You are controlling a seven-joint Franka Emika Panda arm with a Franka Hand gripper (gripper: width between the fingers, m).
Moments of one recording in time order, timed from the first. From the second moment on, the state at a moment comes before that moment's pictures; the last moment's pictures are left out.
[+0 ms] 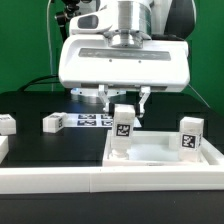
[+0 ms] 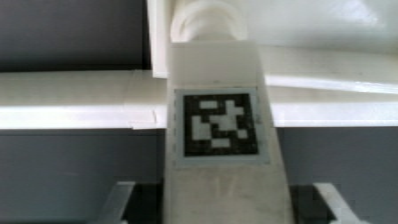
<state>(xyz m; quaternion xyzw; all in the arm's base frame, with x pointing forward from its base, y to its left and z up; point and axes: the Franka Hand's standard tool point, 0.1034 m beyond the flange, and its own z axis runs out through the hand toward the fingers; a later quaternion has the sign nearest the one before) 0.613 -0.002 0.096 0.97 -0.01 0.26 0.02</state>
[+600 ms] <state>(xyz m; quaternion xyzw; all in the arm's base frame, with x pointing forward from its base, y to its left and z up) 0.611 -0.002 0.090 0.96 -0.01 0.29 0.04</state>
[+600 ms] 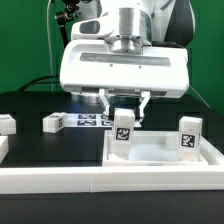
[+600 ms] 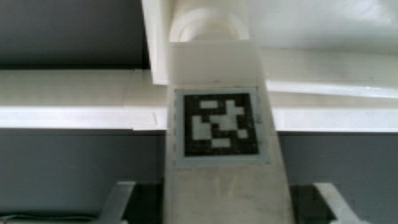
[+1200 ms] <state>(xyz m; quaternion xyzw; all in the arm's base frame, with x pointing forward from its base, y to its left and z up) 0.611 -0.001 0.087 0.96 -0.01 0.29 0.04</state>
